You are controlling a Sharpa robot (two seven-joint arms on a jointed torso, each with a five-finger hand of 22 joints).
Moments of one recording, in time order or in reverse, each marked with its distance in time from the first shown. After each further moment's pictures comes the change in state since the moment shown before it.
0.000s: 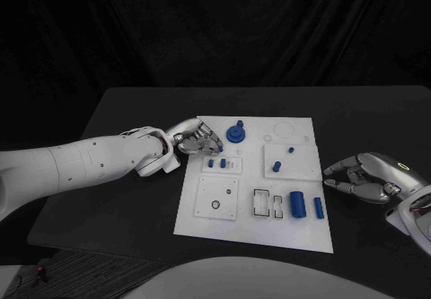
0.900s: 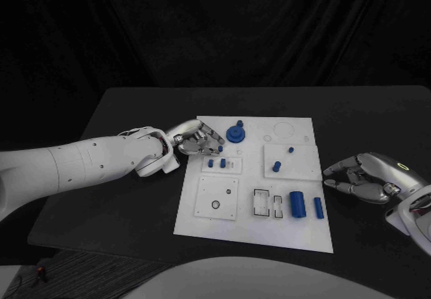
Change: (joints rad) left arm 0.000 0.000 -0.001 -0.001 -0.030 0.002 -0.003; left_hand 0.000 0.000 -0.044 0.053 -0.057 -0.217 0.009 -0.027 -0.067 0.000 0.007 -0.008 0.000 0.000 0.007 0.000 0.000 0.013 0.000 0.007 -0.008 0.000; right arm 0.000 0.000 0.000 0.000 0.000 0.004 0.000; right_hand 0.004 0.004 0.000 0.000 0.000 0.000 0.000 0.000 0.000 0.001 -0.001 0.006 0.000 0.001 -0.004 0.000 0.000 0.000 0.000 0.000 0.000 0.000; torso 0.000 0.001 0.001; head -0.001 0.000
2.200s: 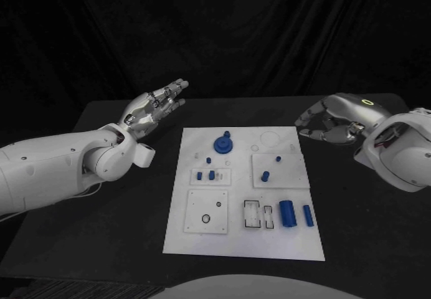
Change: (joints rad) left arm 0.156 -0.155 -0.003 0.216 0.686 0.161 0.176; left_hand -0.406 -0.167 -0.396 0.152 -0.085 -0.517 -0.104 -0.019 -0.039 -1.426 -0.082 -1.495 -1.108 -1.468 0.051 -1.565 -1.304 0.032 -1.464 0.095 -1.449 -1.028; right arm 0.284 0.145 0.000 -0.047 -0.047 0.092 -0.095; right_hand 0.150 -0.093 0.062 -0.001 0.013 -0.013 0.019 -0.009 0.000 -0.561 0.089 -0.848 -1.135 -0.018 0.051 -0.067 -0.119 0.032 -0.048 0.052 -0.195 0.000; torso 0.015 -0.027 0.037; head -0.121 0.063
